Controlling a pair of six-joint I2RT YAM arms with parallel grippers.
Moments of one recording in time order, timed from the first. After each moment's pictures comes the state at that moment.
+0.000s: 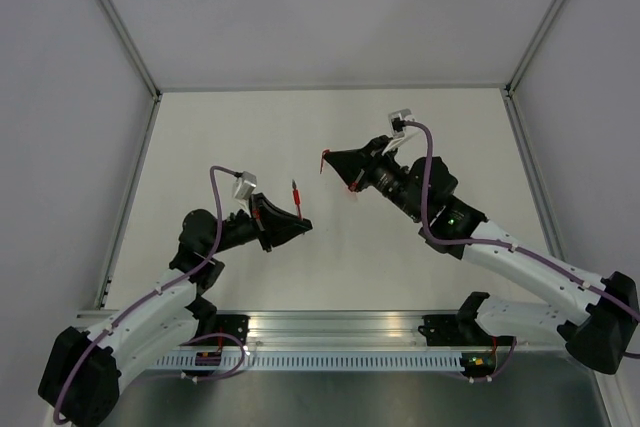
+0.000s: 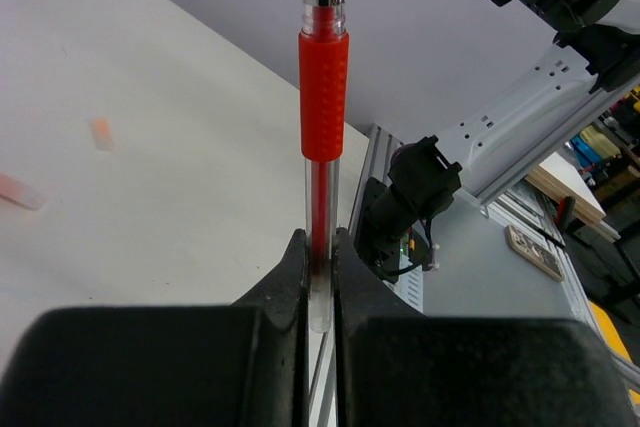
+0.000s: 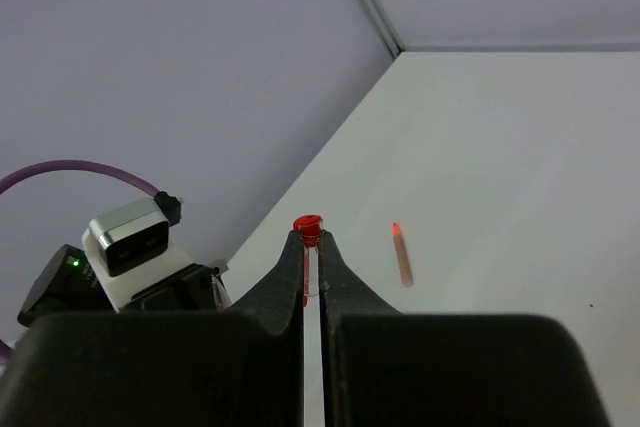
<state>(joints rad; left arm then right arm) -0.51 0.78 0.28 0.69 0.73 -0.66 0.85 1.10 0.91 0.25 0.08 0.57</state>
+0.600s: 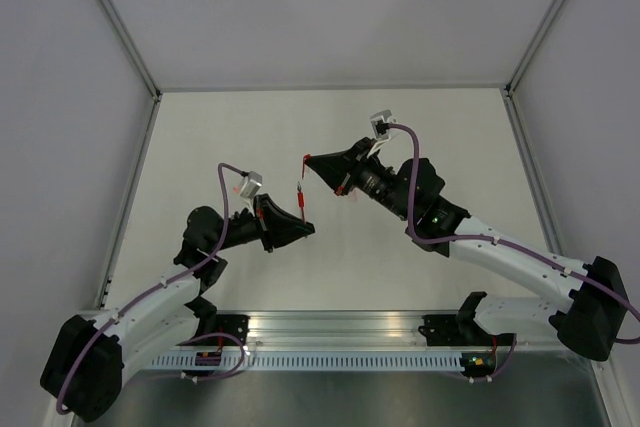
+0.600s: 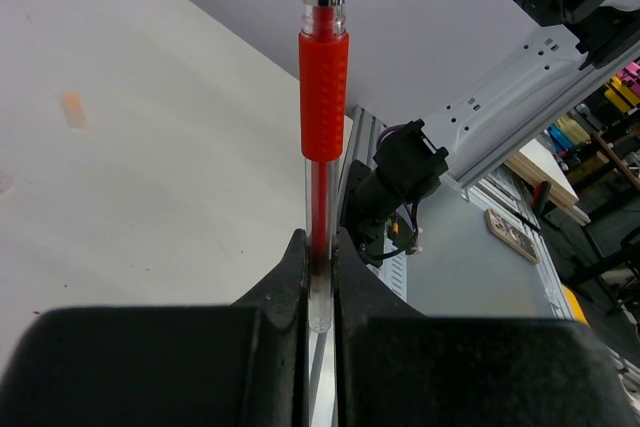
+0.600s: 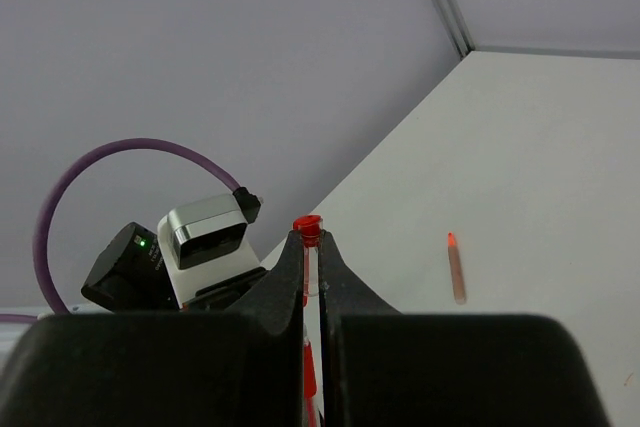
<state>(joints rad) -0.51 0.85 0.28 0.75 0.79 -0.70 0.89 1.18 0.91 0.43 -0.03 0.58</state>
